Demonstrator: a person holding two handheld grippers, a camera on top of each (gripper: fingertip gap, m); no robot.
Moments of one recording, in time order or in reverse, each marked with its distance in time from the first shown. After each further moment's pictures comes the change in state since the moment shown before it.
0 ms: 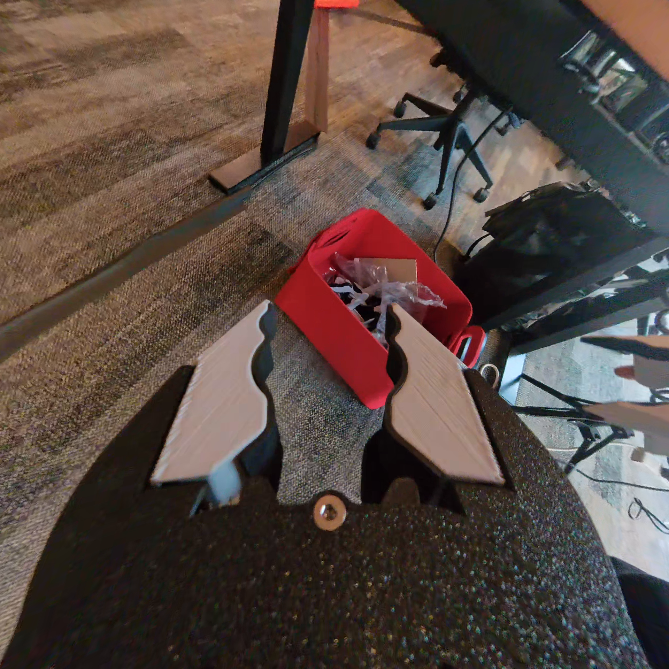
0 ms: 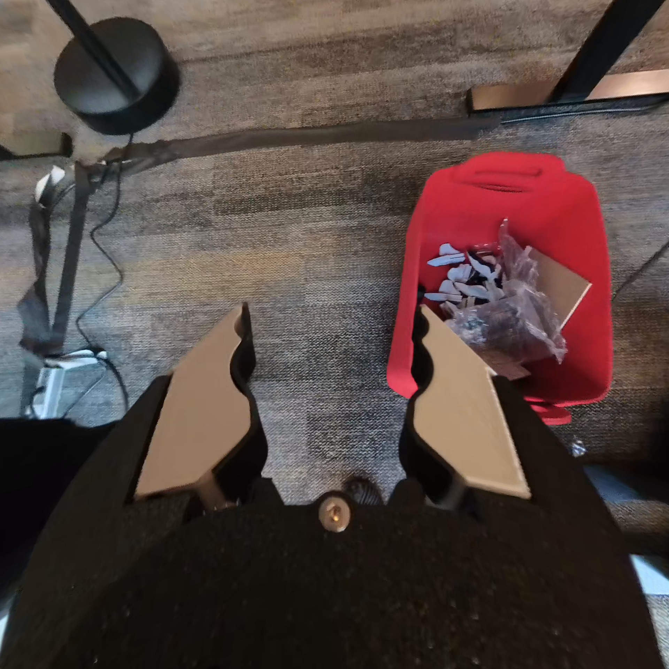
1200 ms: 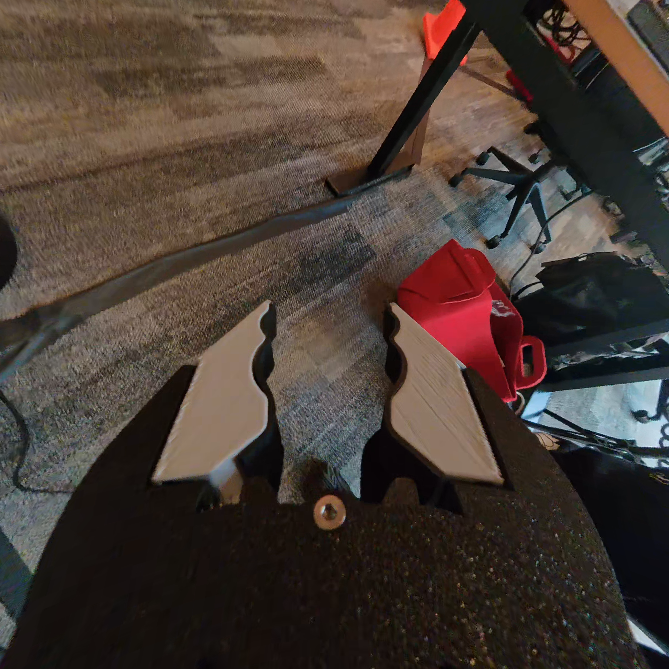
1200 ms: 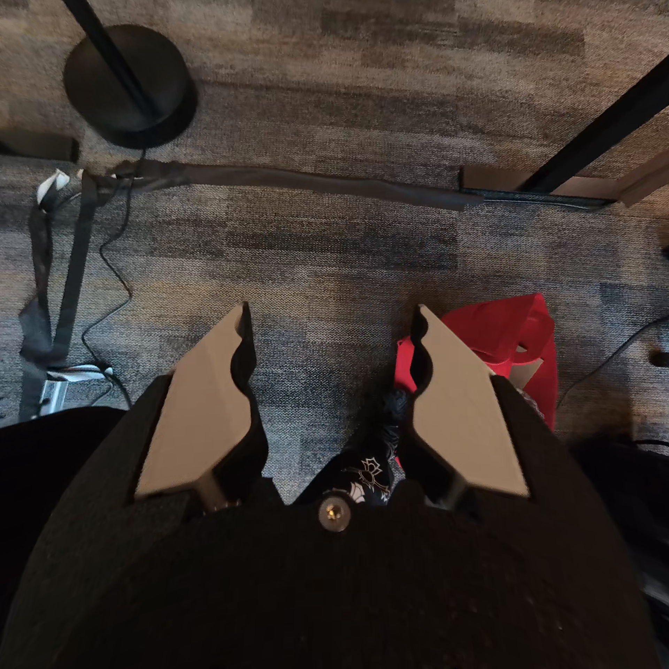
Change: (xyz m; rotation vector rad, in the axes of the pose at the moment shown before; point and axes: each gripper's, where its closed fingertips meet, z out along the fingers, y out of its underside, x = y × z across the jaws) left arm -0.174 0.007 -0.199 0.039 -0.174 -0.195; right arm -0.084 -0.186 -0.010 -0.057 0.052 -0.144
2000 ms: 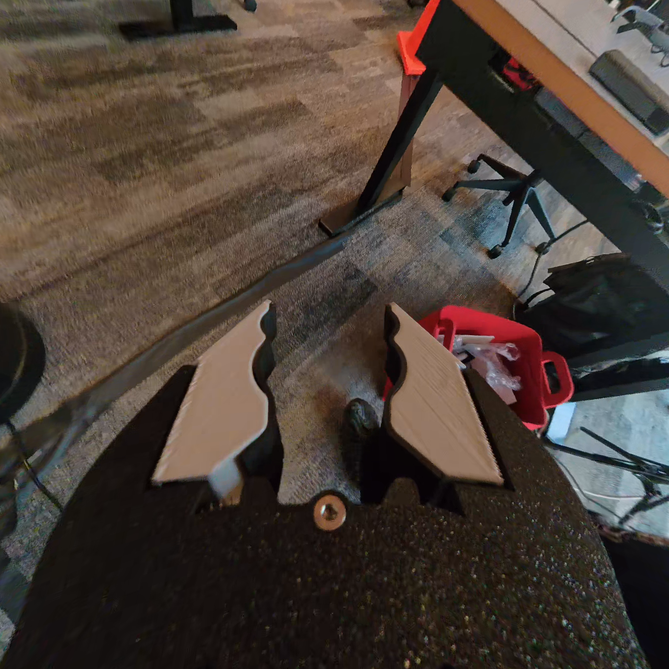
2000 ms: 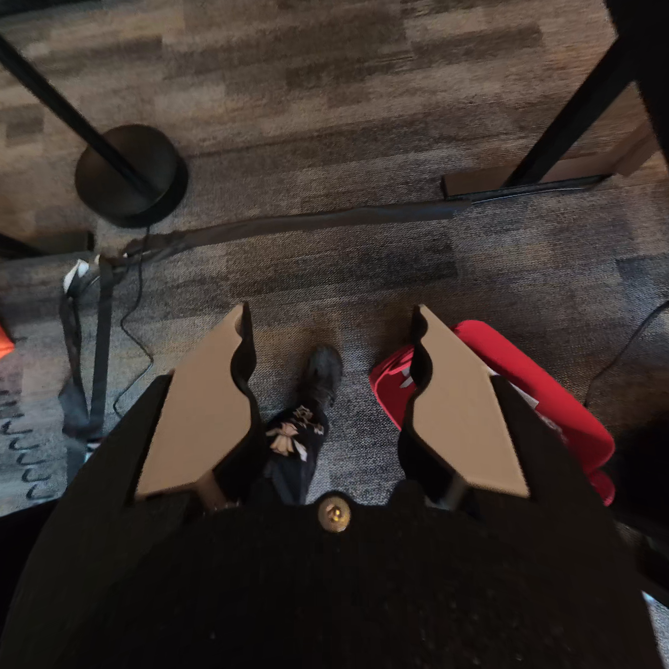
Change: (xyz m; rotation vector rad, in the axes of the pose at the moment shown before) left arm 0.028 -0.130 0.062 0.024 0.020 0.146; right arm 0.044 -0.036 0.013 0.073 0.027 0.197
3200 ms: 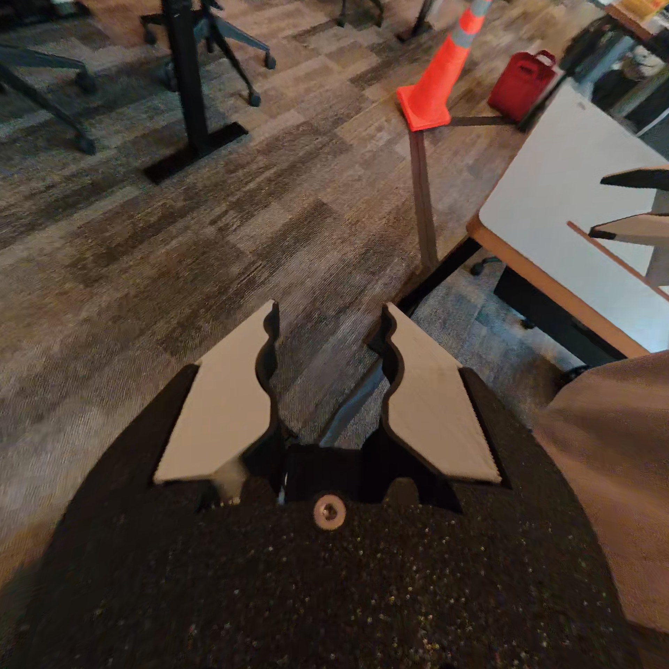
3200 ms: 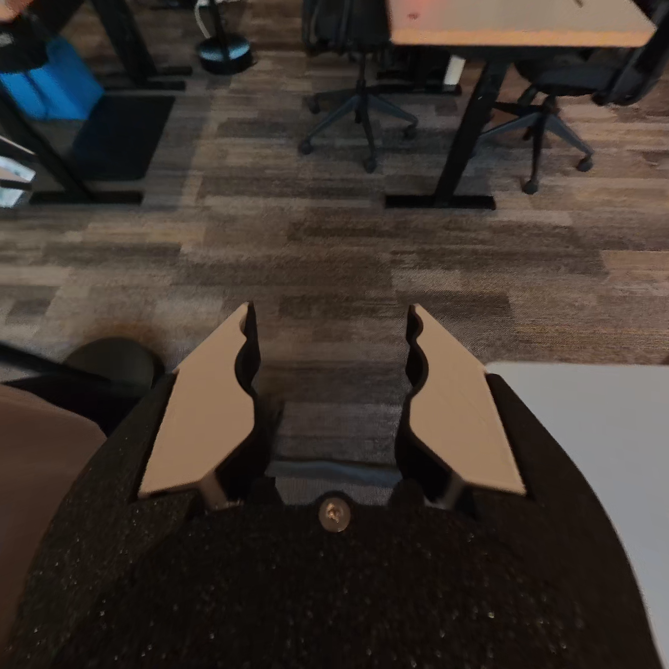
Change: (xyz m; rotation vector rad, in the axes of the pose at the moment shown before) left arm -0.197 -0.478 0.278 -0.046 0.097 0.120; right arm 0.062 -0.603 0.314 0.232 -0.067 -0.139
